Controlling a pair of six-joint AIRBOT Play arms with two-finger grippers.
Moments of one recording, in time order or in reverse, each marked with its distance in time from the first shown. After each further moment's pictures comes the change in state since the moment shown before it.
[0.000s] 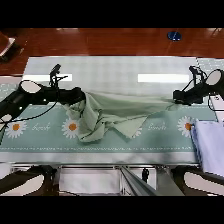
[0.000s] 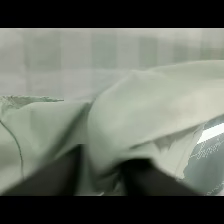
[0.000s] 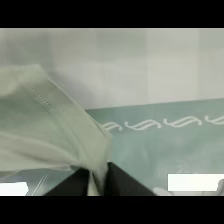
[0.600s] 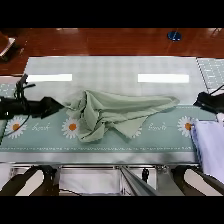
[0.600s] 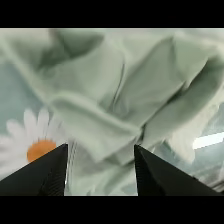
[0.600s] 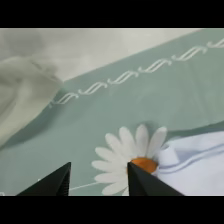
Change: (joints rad) left arm 0.393 0.306 -0.186 0.123 -0.348 0.005; right arm -0.291 0.253 -0.151 0.072 0.048 -0.047
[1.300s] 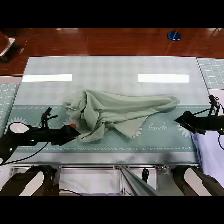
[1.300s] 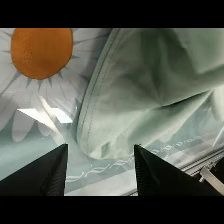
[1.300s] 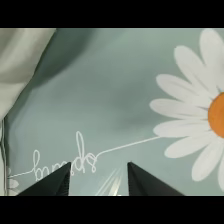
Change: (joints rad) left arm -0.188 0.033 -0.398 -0.122 0.158 -0.046; right arm -0.053 0.170 -0.396 0.315 -0.103 -0.130
